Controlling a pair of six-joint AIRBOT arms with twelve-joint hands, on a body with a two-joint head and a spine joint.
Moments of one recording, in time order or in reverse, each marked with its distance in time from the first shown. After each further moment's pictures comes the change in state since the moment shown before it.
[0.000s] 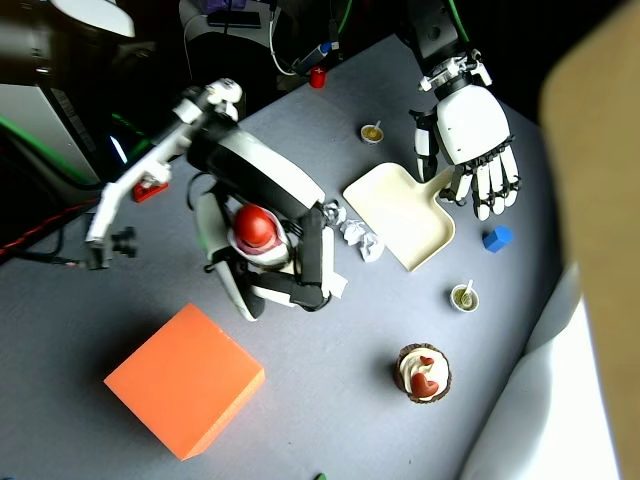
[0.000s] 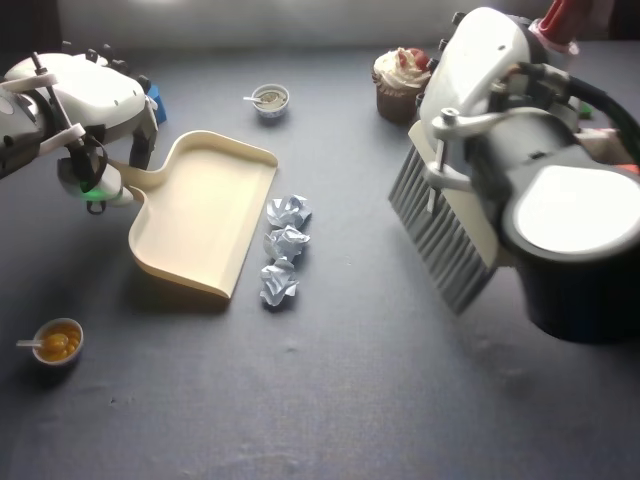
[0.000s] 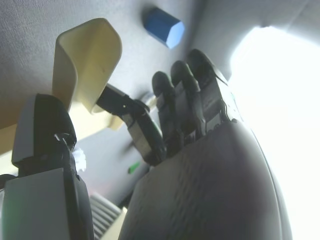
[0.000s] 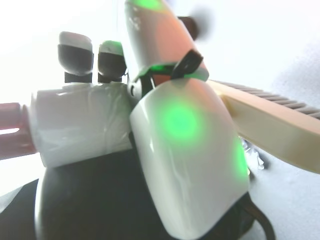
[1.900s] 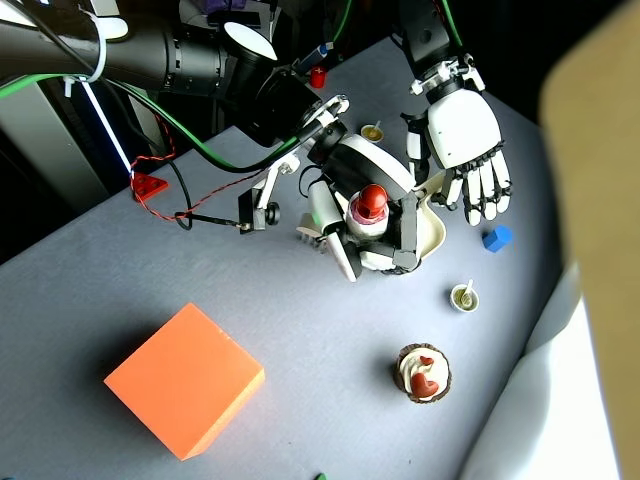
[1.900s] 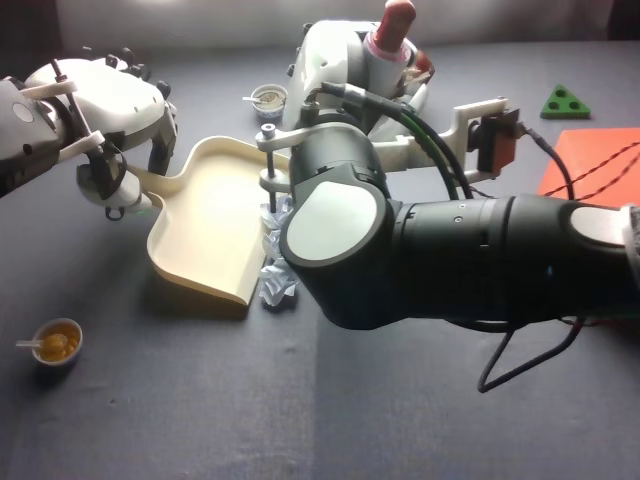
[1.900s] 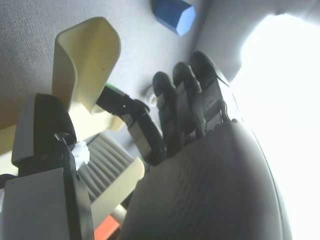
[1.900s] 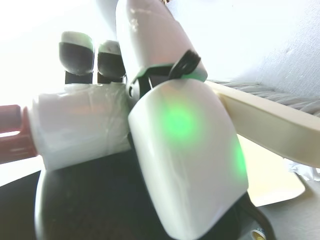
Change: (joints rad) left arm 0.000 -0.011 -0.027 -0.002 -0.013 0.000; right arm -0.004 -0.406 0.387 -0.061 0.005 0.008
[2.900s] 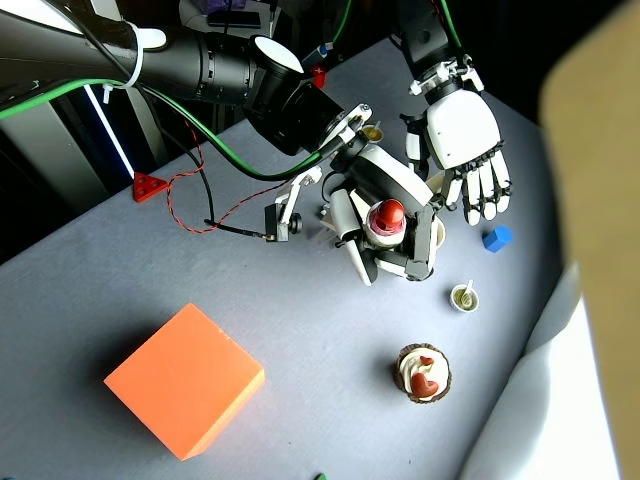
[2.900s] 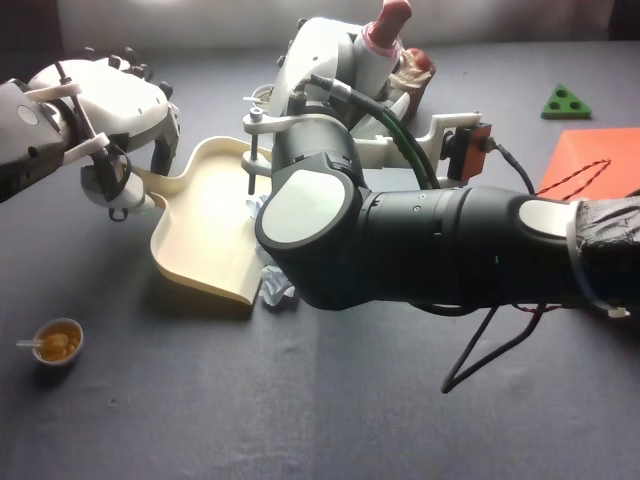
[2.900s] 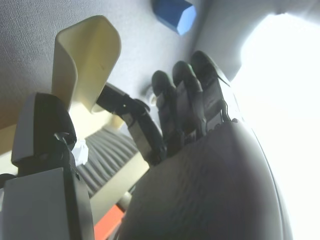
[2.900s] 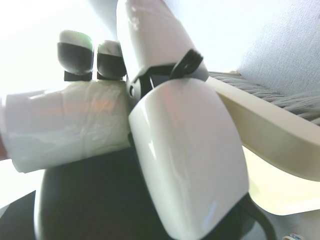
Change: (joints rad) left arm 0.000 -0.003 -0.011 -0.002 -0.016 0.002; right arm 0.003 -0.075 0.138 0.003 0.033 0.138
